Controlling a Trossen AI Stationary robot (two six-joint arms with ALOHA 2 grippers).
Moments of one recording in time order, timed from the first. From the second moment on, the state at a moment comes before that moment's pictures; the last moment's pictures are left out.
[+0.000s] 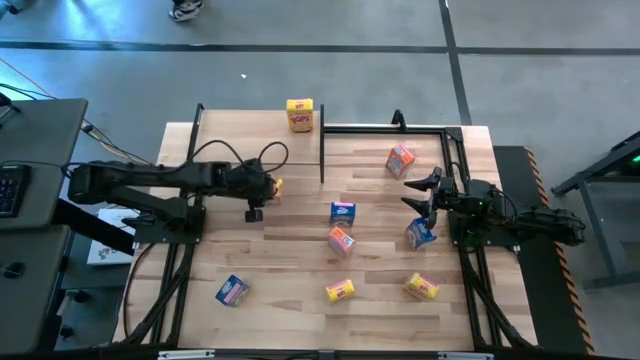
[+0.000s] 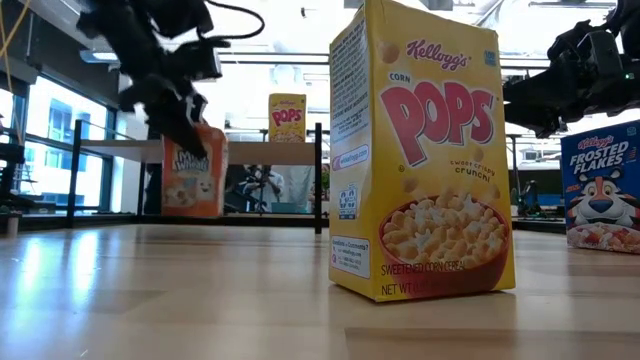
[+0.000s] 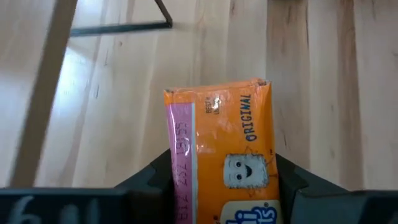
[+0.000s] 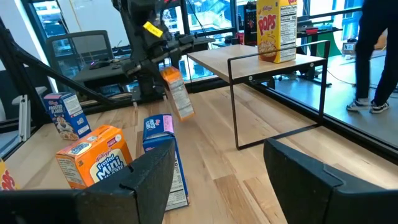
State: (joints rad) left arm 0.17 1.14 0.73 -0.56 -0.16 0.20; right arm -0.16 0.01 0.05 -0.09 0.07 0.13
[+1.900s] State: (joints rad) left arm 0.96 1.36 1.37 -0.80 0.30 0.91; right arm -0.16 0.01 0.05 -0.09 0.07 0.13
